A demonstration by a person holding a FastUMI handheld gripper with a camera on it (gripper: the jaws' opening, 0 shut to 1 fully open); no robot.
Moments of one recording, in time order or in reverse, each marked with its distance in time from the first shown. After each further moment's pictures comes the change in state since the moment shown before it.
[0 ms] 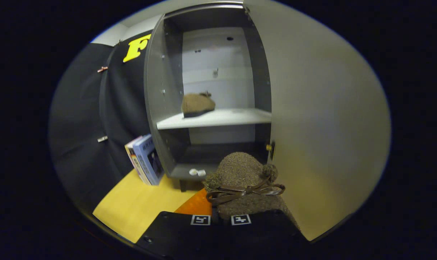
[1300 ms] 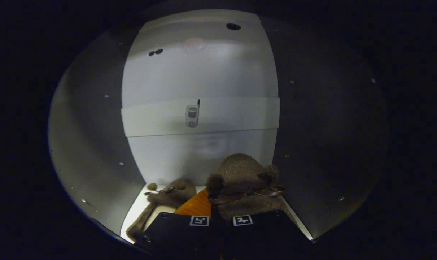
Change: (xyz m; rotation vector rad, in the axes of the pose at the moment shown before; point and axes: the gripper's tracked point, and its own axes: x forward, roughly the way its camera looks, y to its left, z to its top) arm 0.340 -0.023 0.188 -0.026 0.003 -0.187
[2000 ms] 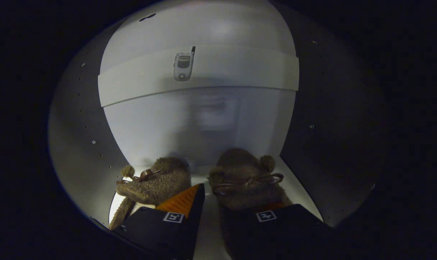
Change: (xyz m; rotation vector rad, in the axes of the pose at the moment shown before) arm 0.017 0.011 -0.061 0.026 0.240 0.021
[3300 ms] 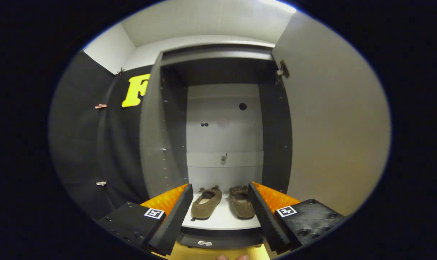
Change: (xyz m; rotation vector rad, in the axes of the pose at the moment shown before) arm -0.380 0.013 0.027 -0.063 -0.603 0.178
